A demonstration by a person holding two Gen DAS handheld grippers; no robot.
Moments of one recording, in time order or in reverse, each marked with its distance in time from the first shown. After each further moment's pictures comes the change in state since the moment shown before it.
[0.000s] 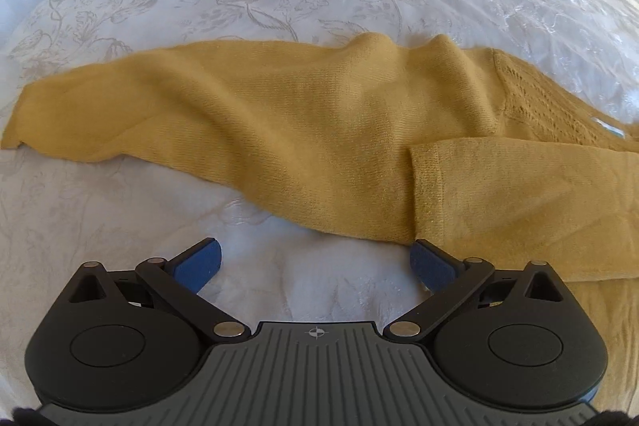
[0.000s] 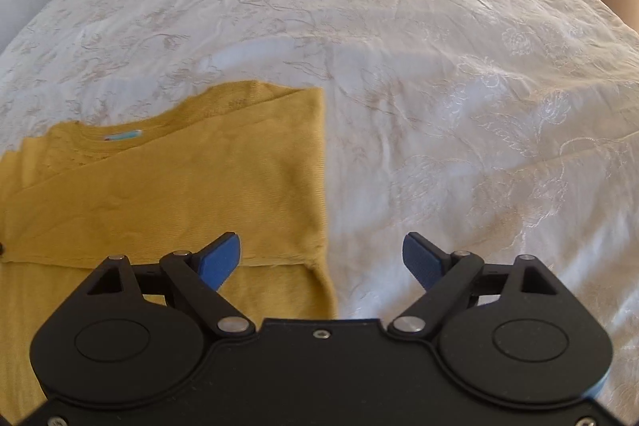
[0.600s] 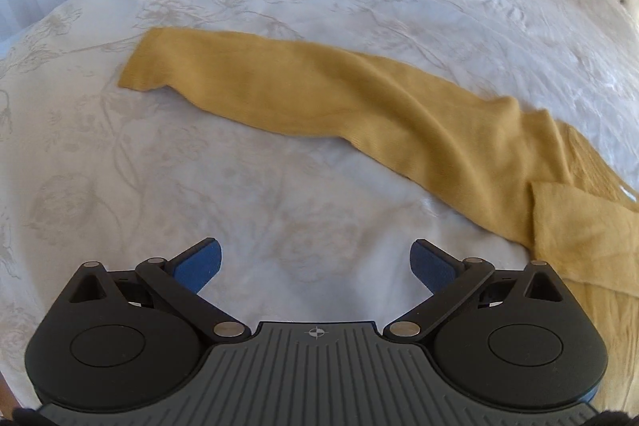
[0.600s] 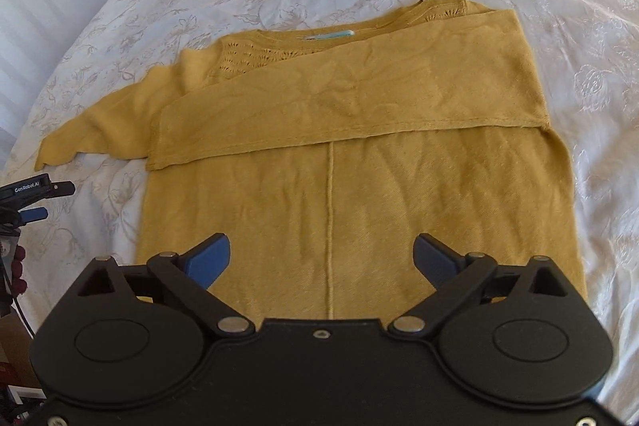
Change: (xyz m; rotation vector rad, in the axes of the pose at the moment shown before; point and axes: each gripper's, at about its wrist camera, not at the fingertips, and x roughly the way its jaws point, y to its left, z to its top) left arm -0.036 0.140 -0.021 -0.229 -0.047 -0.018; right arm -0.031 0.126 -0.074 -0.013 0.107 0.218
